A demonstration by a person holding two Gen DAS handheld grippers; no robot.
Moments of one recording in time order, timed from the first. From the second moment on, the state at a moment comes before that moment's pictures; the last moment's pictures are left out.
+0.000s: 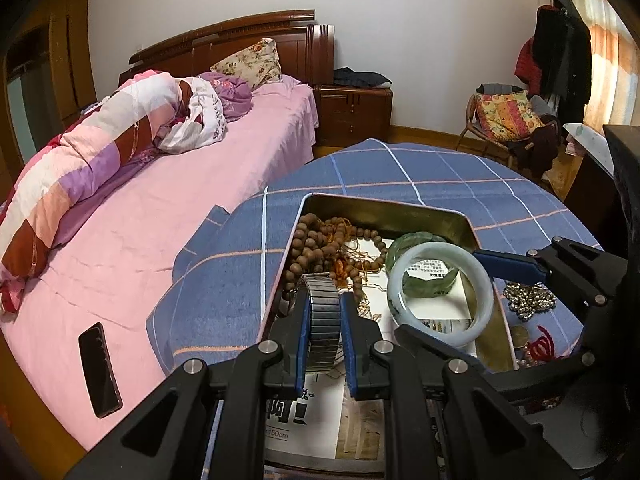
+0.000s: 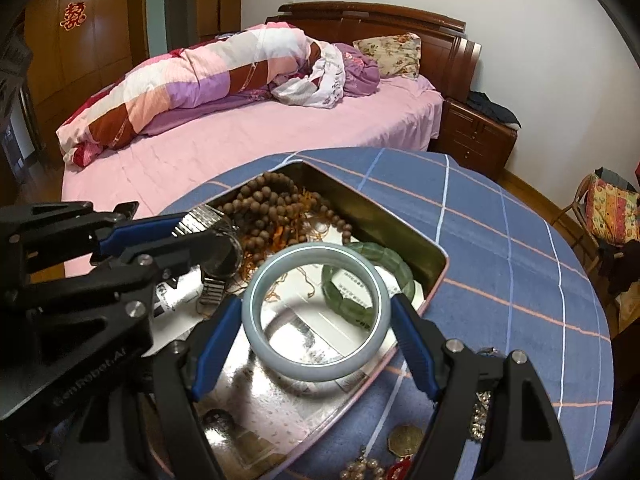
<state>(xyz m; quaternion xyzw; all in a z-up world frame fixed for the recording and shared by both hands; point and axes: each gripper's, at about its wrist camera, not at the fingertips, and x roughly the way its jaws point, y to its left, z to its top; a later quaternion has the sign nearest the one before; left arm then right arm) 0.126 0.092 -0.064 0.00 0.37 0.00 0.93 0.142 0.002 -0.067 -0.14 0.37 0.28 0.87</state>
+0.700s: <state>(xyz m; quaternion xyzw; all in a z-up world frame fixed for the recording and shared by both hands) 0.126 0.098 -0.068 -0.01 0.38 0.00 0.92 0.141 0.010 -0.069 -0.16 0.37 0.27 0.87</state>
